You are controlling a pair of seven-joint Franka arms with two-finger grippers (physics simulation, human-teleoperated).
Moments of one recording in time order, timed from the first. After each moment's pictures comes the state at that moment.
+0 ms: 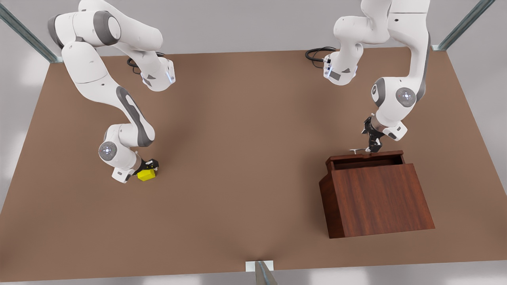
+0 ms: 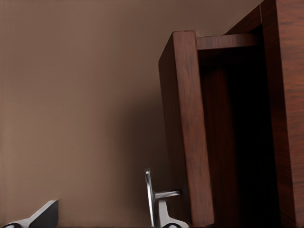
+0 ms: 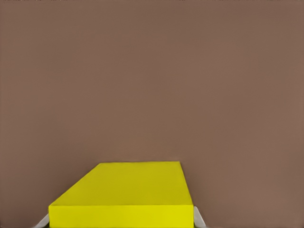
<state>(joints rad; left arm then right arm) -0.18 -0.05 0.15 -2.49 -0.02 2.53 -1.53 -0.18 0.46 0.17 -2.19 -0.04 2.61 -0.28</state>
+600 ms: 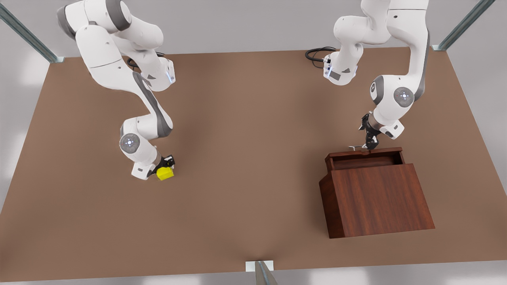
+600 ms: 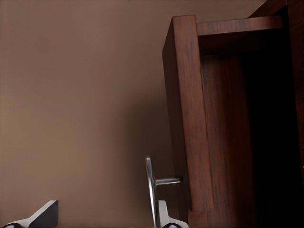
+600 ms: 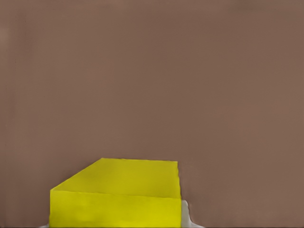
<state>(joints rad) -0.20 -0.07 0.15 -2.49 -0.02 2.45 -1.56 0.06 0.34 0.18 -2.16 -0.04 2.51 -0.16</state>
